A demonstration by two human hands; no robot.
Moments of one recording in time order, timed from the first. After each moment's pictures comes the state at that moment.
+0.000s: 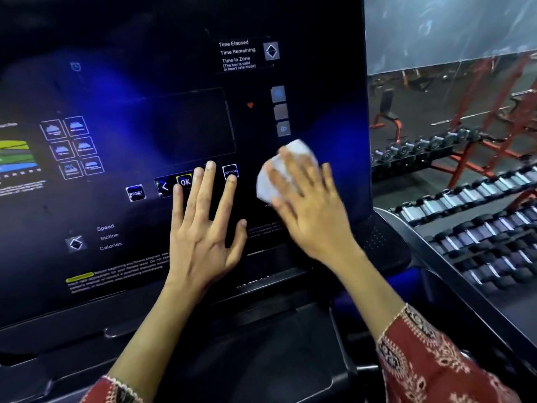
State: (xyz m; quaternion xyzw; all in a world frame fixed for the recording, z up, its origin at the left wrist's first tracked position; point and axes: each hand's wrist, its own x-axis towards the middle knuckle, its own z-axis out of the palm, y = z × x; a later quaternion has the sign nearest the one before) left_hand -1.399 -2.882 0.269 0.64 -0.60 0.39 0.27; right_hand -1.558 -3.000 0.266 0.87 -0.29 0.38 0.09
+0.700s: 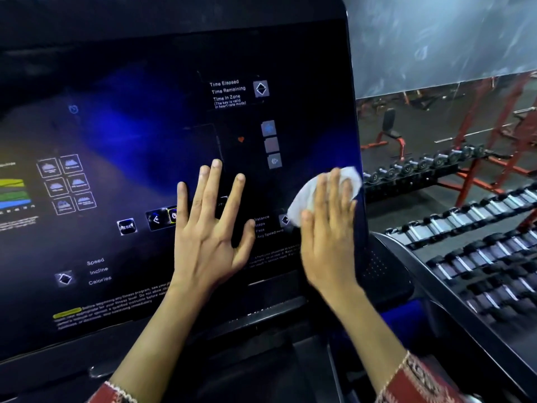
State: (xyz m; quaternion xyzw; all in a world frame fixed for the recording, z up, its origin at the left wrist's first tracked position) left_hand -1.407 -2.915 0.301 0.63 -0.59 0.41 0.28; right_hand -1.563 -3.002 0.262 0.77 -0.41 0.49 -0.04
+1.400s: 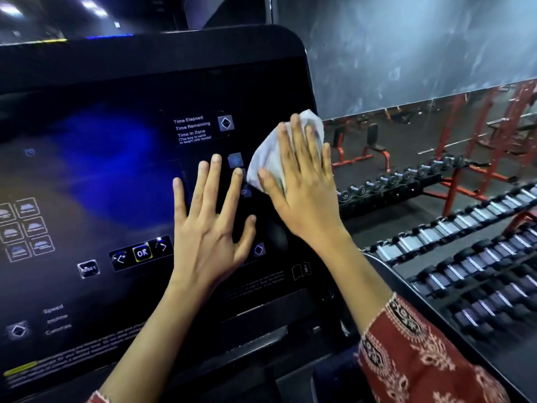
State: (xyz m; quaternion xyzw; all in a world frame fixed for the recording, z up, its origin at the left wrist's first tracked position) left_hand -1.429 -2.961 0.332 0.62 -0.59 0.43 0.27; right_hand -1.559 -3.066 0.349 0.80 -0.36 0.46 0.09
